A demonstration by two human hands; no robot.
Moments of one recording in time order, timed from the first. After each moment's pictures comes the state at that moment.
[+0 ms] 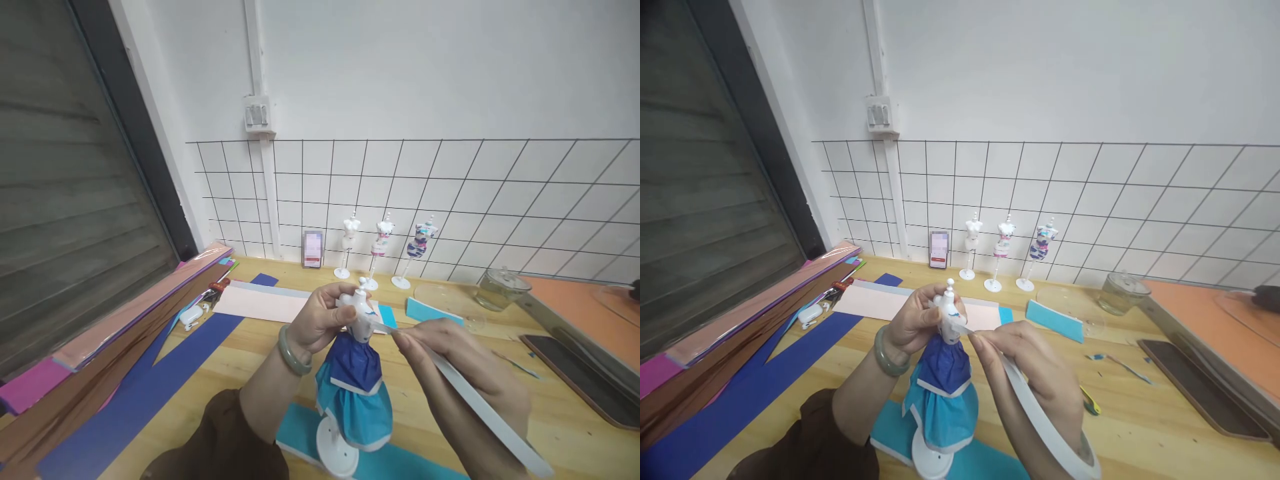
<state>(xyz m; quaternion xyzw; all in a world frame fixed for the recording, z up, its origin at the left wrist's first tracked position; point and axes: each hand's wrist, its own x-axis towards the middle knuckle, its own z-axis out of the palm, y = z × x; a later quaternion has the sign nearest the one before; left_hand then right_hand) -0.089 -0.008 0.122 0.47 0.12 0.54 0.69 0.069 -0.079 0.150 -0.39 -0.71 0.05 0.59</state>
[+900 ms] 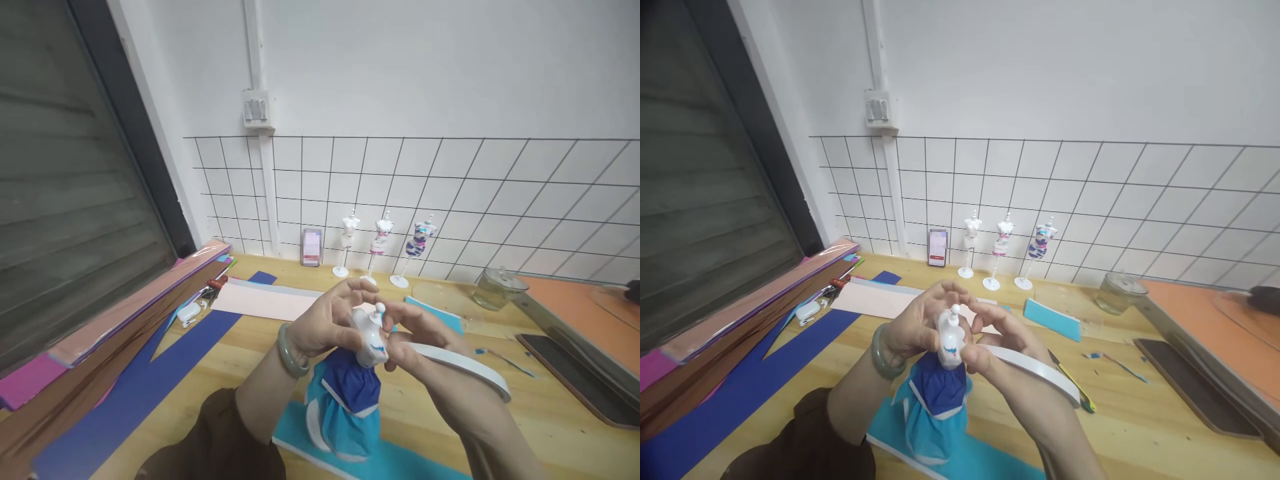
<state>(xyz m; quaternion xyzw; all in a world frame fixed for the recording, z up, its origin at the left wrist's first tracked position) -0.087 -0.014 0.125 0.54 0.05 0.46 0.71 0.083 -0.058 0.146 -0.38 -0.59 0.55 0.46</state>
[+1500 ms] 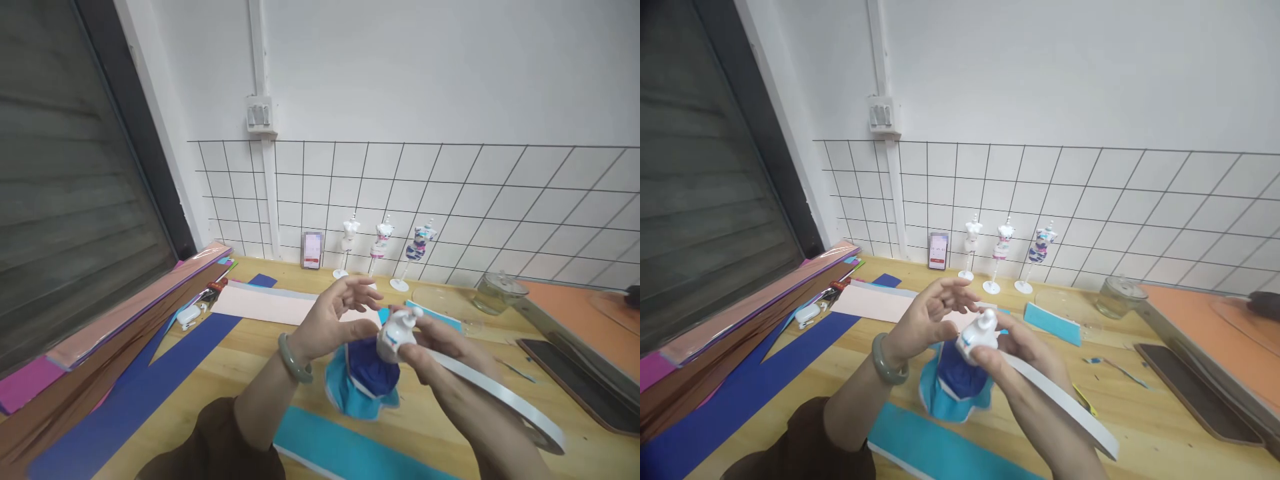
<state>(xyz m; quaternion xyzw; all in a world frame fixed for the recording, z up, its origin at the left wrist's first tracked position) -0.086 -0.020 0.137 0.64 0.18 0.53 0.52 0.081 -0.069 0.153 -0.48 -0.63 0.33 0.52</state>
